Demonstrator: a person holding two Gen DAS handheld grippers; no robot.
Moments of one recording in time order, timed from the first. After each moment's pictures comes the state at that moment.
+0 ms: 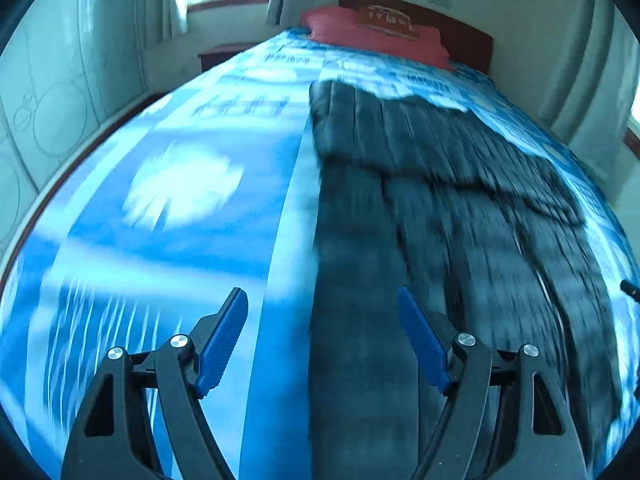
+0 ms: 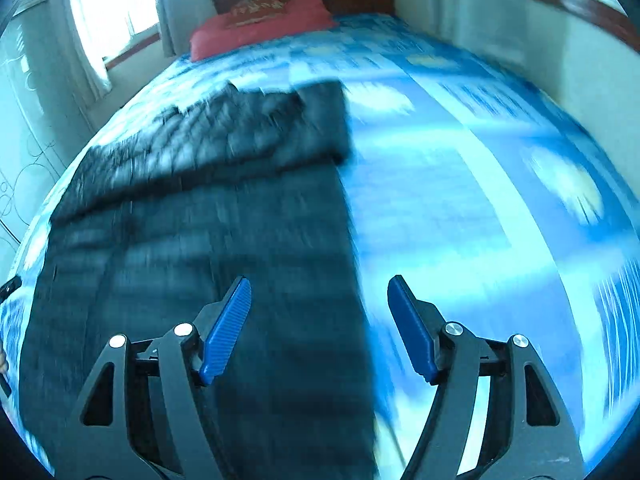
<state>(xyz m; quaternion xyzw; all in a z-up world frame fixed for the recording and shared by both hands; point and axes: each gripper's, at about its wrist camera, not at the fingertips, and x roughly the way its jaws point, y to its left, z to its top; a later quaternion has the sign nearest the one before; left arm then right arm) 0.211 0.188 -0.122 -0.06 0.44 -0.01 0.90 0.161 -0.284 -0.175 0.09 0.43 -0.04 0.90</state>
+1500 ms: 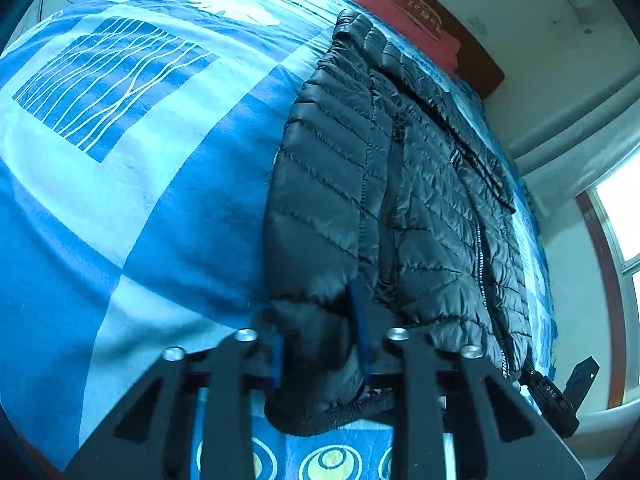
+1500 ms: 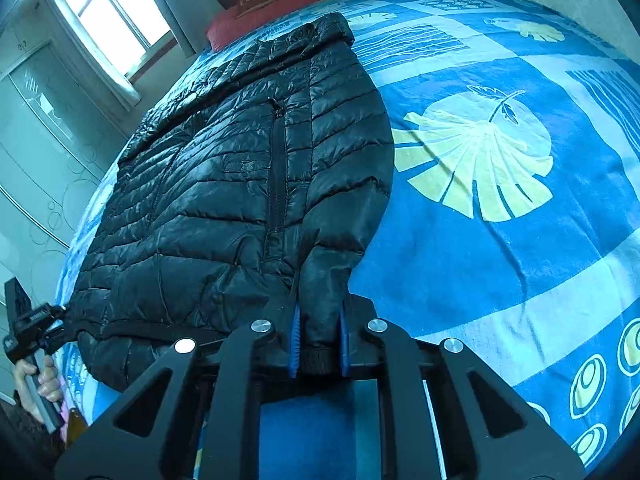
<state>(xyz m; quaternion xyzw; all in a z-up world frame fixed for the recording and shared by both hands) 0.062 0.181 -0.166 -0.28 0.48 -0.06 0.83 0.002 -0.261 -0.216 0.21 0.44 0.05 0.87</state>
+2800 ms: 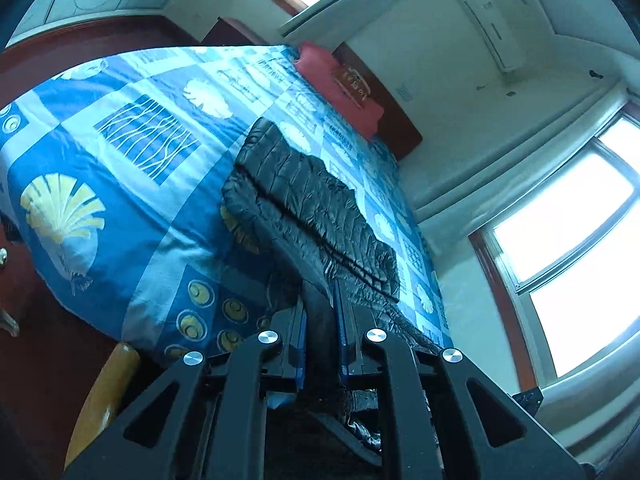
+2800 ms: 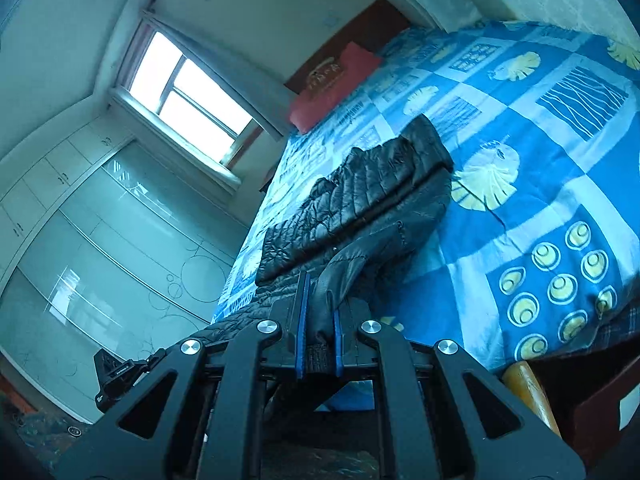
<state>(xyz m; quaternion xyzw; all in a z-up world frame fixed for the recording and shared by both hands) -0.089 0.215 -0.010 -0.37 0.34 -0.14 0.85 -0.160 -0.294 -0.060 0.36 0.28 0.16 0.88</state>
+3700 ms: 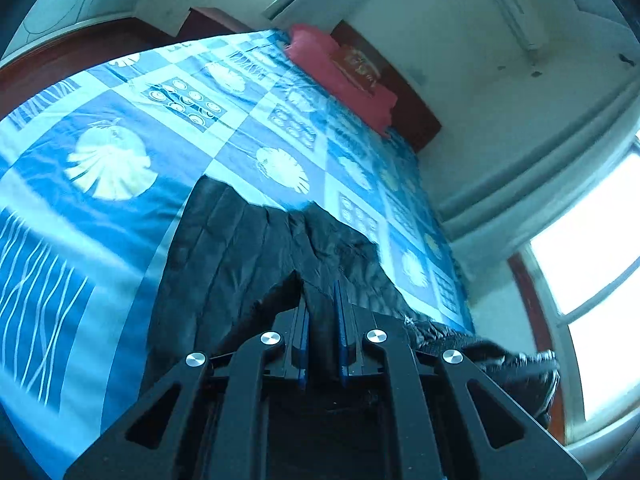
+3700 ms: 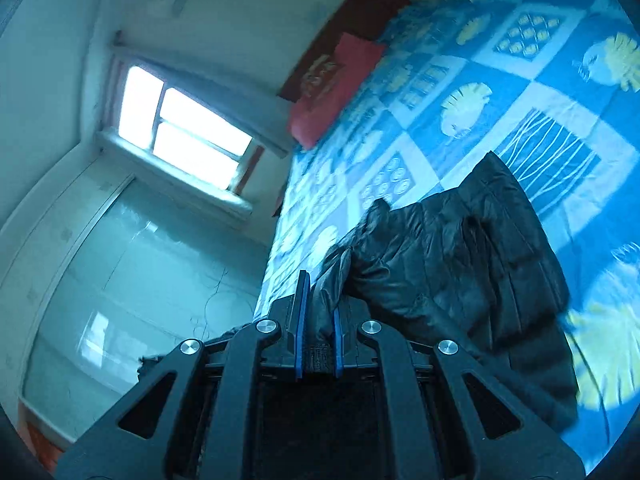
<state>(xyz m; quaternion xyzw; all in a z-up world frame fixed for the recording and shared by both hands) 0.234 0.199 -0.031 -0.33 0.39 -0.13 0.85 0.184 -0.313 -0.085 0.46 0.30 0.17 0.82</state>
